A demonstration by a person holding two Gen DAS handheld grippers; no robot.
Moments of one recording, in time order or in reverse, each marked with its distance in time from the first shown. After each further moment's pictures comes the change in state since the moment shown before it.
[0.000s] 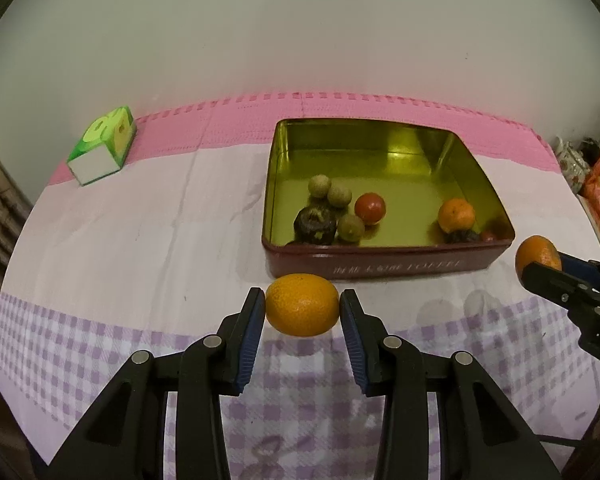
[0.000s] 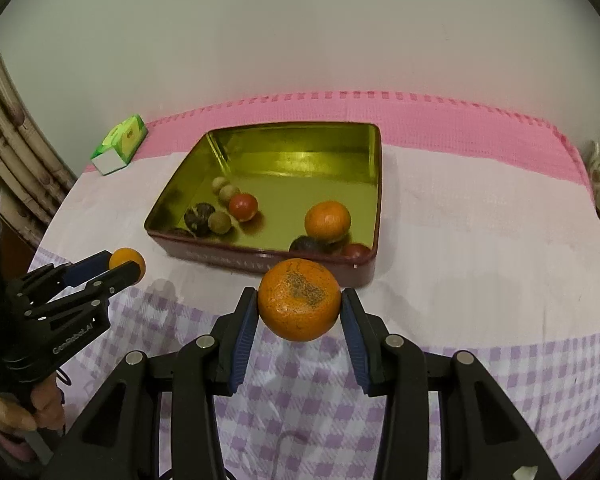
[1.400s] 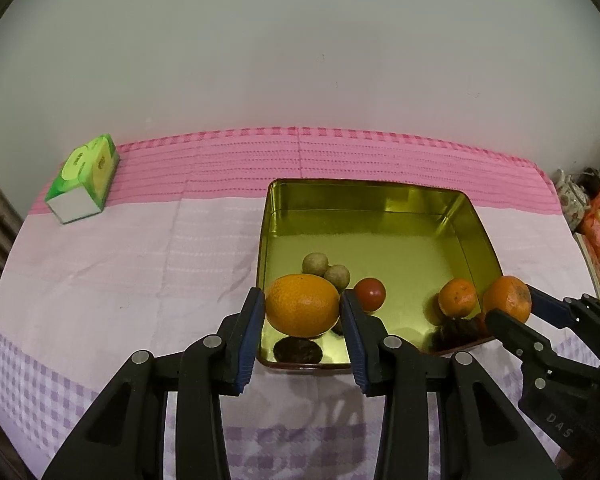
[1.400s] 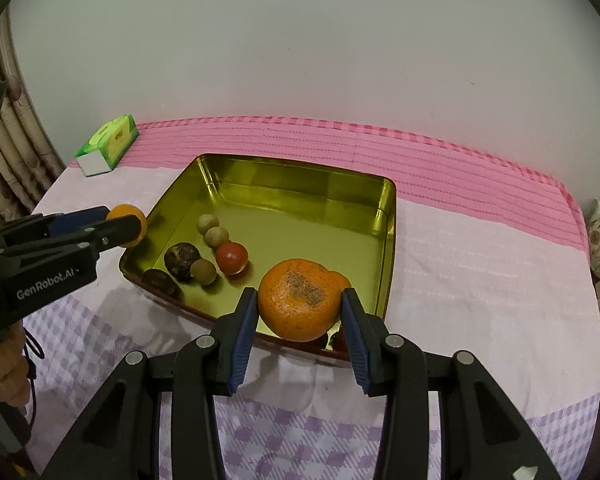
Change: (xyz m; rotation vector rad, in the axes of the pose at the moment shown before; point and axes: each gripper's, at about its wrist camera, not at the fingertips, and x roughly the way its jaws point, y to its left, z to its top) left arm 0.024 0.004 0.067 -0.024 -0.028 -0.046; right arm 0.031 0.016 0.047 -0.111 -0.044 -0.076
